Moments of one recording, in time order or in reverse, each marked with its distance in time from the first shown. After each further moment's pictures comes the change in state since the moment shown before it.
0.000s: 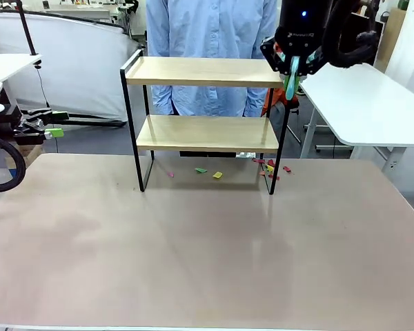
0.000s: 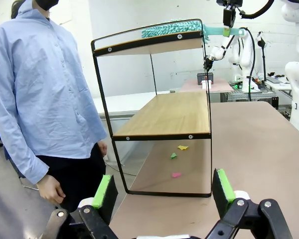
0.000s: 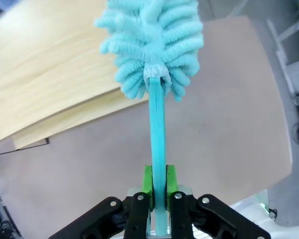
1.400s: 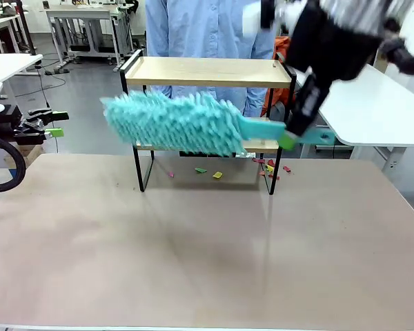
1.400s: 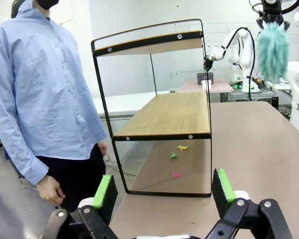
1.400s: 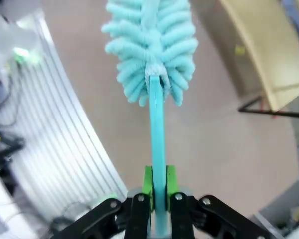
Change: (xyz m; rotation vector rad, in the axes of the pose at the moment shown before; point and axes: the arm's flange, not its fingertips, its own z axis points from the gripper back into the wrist) left arm 0.000 0.000 0.000 0.000 0.000 -0.001; right arm -0.141 -0.063 0.003 0.315 0.040 1.419
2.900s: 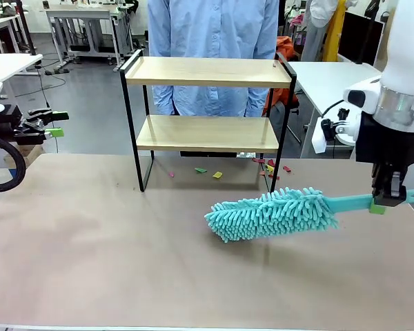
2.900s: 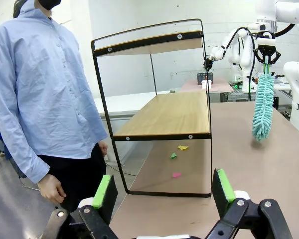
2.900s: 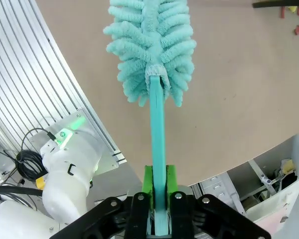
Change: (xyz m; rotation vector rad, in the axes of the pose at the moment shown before) left arm 0.000 0.000 0.000 0.000 0.000 0.000; right arm -0.119 -0.034 -0.078 -0.023 0.353 0.064
